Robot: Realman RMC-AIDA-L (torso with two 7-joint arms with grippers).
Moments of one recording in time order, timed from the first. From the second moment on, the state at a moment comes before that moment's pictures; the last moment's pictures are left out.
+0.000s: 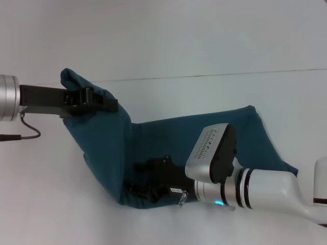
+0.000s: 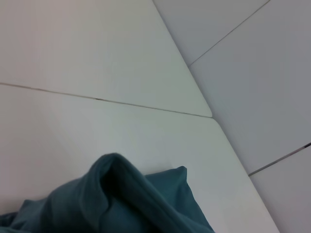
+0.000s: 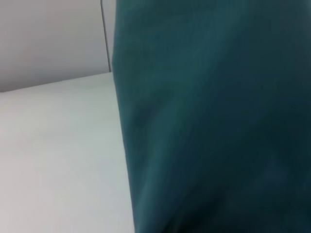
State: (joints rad) left arm -0.74 -2.11 -2.49 -1.07 -0.88 1.63 -2.57; right arm 0.92 2.12 -0.55 0.22 -1.80 -0.85 0.63
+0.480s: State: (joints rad) left arm -0.74 -2.10 -2.49 -1.06 -0.88 1.63 -2.56; right arm 0.93 2.12 -0.54 0.22 -1.81 -0.85 0.63
